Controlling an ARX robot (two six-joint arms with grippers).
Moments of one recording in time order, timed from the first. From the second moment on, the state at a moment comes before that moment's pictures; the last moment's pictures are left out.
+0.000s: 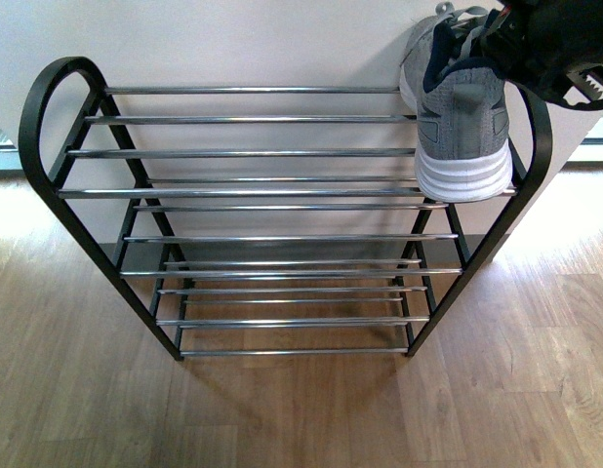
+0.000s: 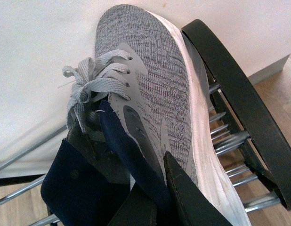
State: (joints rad) left arm -0.52 0.71 0.01 0.51 -0.89 -0.13; right arm 0.12 1.88 1.05 0.21 0.19 0.70
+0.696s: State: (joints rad) left arm -0.52 0.71 0.01 0.51 -0.89 -0.13; right arm 0.04 1.92 1.07 0.18 0.17 0.64
